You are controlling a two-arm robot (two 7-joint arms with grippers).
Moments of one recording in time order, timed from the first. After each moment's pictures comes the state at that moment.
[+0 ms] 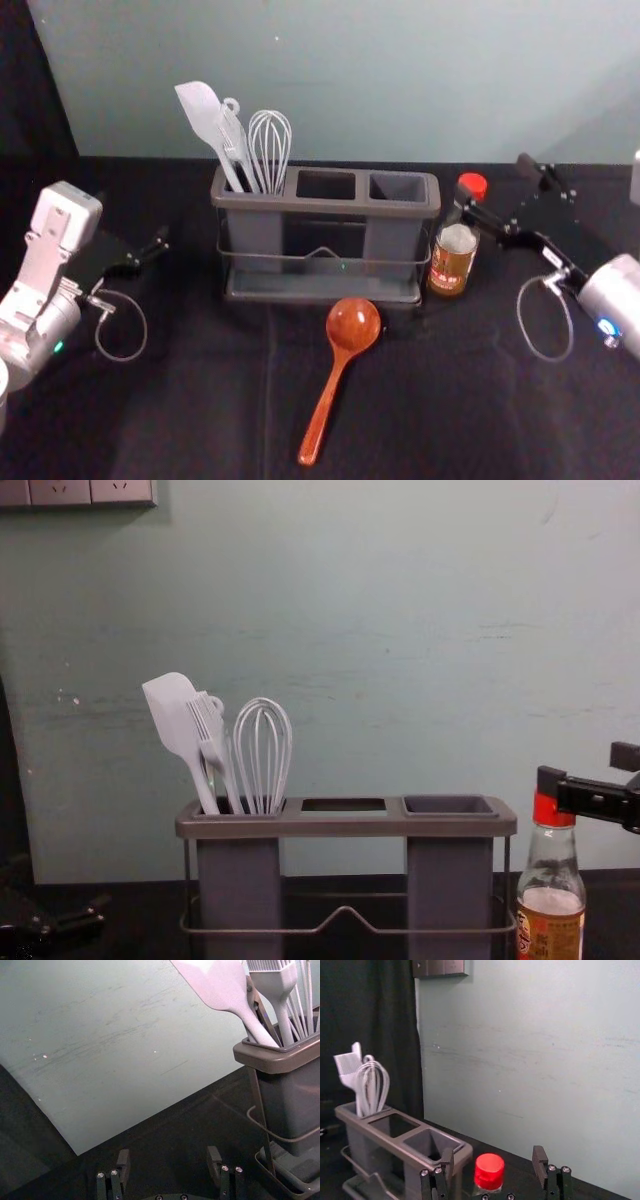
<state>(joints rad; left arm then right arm) -0.20 0.60 0.45 -1.41 -0.25 -0.12 0.03 0.11 0.43 -0.18 -1.61 0.33 -0.05 0.33</state>
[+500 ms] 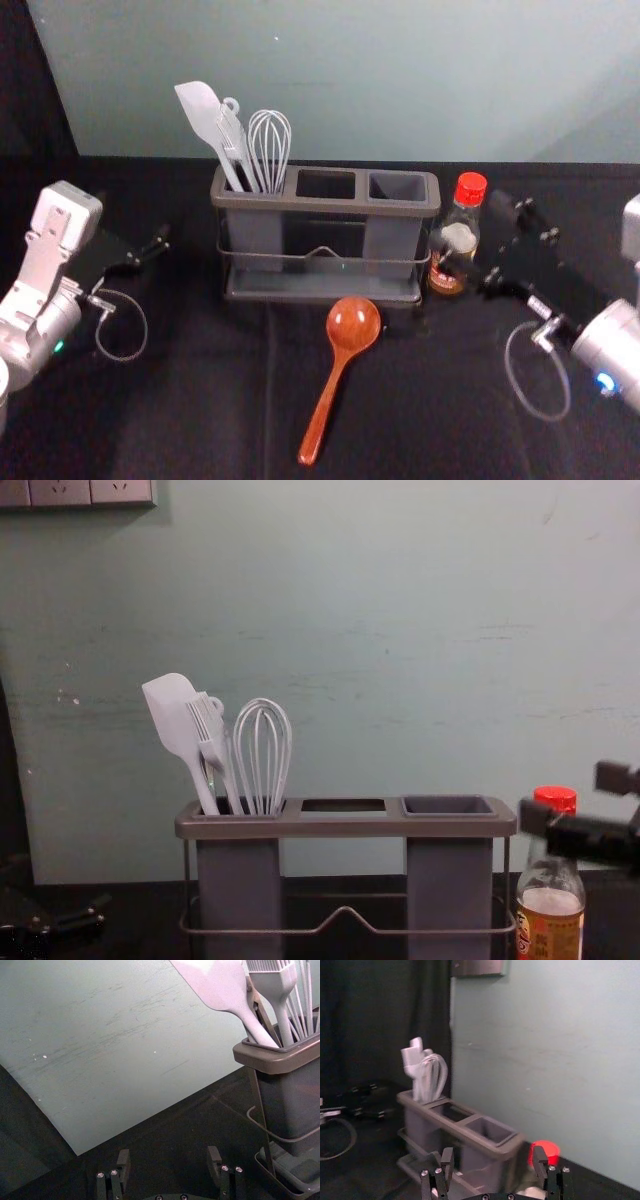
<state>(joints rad) -0.20 0.60 0.45 -1.41 -0.25 -0.12 0.03 -0.05 0.47 -0.18 -1.80 0.30 -0.04 0.36</state>
